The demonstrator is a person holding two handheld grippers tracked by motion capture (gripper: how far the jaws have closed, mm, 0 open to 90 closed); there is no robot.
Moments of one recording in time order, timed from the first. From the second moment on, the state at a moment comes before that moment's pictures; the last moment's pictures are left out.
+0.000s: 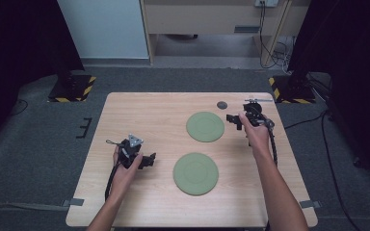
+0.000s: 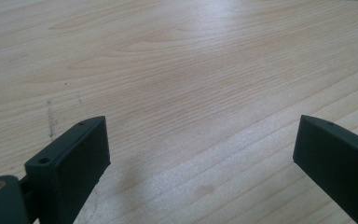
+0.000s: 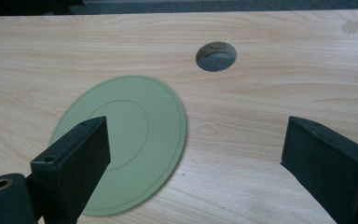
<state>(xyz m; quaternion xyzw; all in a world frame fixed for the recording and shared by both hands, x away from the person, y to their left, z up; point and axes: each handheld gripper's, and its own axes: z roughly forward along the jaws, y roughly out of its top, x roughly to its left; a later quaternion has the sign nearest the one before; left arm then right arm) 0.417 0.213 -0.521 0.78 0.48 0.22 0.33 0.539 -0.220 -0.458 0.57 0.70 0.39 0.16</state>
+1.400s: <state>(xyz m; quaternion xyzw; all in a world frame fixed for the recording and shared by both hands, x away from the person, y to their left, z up) 0.400 0.216 -0.516 0.78 0.47 0.23 0.34 0.452 -0.241 -0.482 0.51 0.73 0.40 0.20</state>
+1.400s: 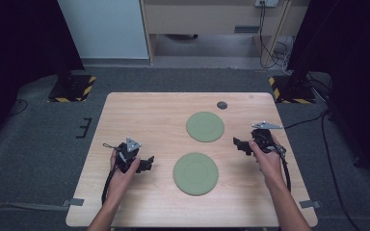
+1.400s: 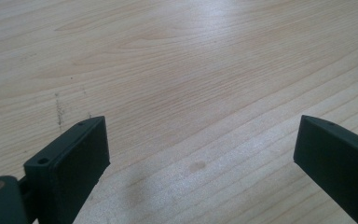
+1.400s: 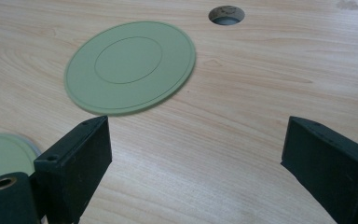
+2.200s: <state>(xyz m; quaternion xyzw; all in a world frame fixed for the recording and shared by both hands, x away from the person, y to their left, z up) 0.400 0.218 -0.519 0.78 0.47 0.23 0.33 0.426 -0.241 -0.519 0.51 0.74 0.40 0.17</state>
